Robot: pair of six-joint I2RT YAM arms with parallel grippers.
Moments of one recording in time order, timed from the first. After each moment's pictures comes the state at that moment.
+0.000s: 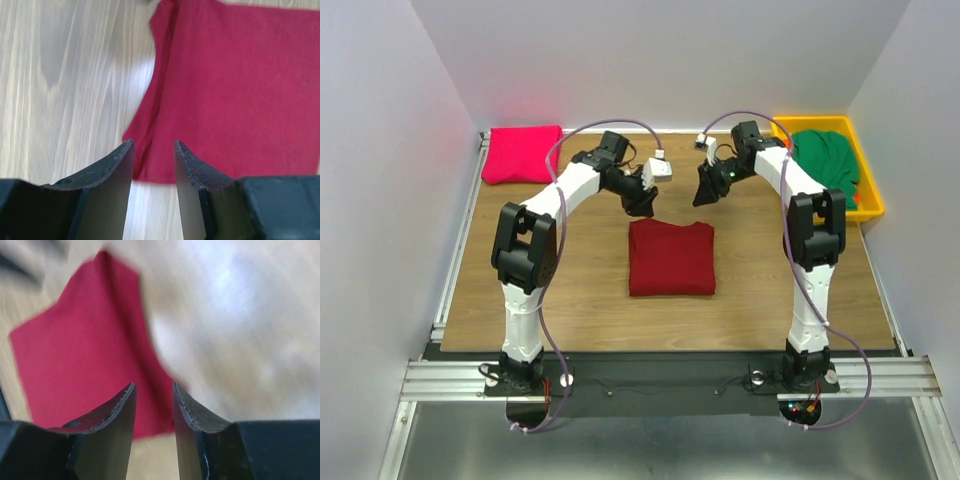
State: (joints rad) left arm -0.42 2.04 1.71 -0.69 0.75 0.76; right arm 0.17 2.18 1.87 -0.90 -0.85 -0.55
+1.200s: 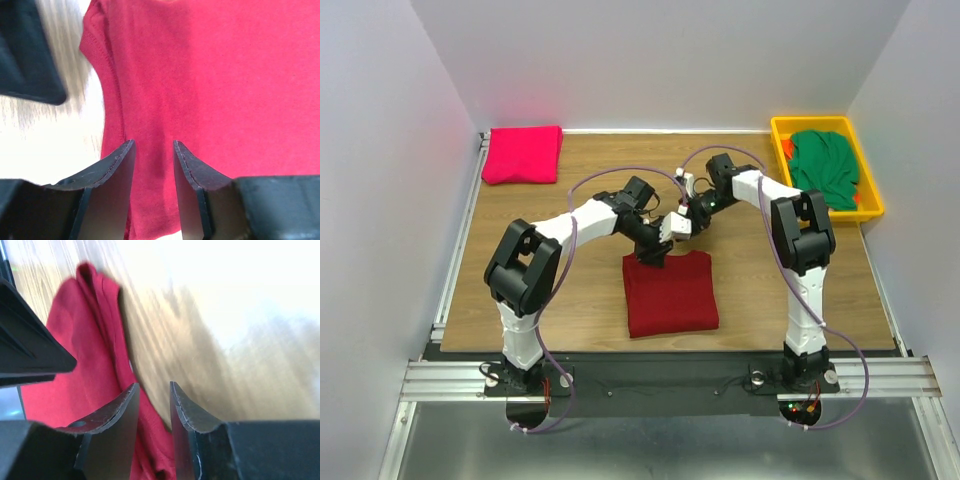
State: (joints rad) left arm -0.65 1.87 1.33 -0.58 0.71 0.79; right arm 0.30 2.19 1.61 -0.77 -0.94 -0.46
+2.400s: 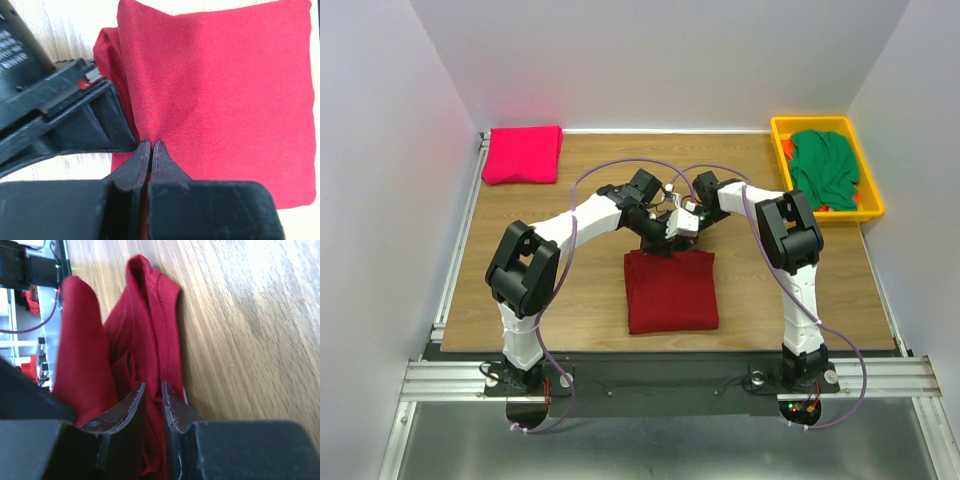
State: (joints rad) left arm -0.67 1.87 1.42 -0.65 0.71 0.84; right arm 0.36 2.25 1.57 -0.76 -1.12 -0.36
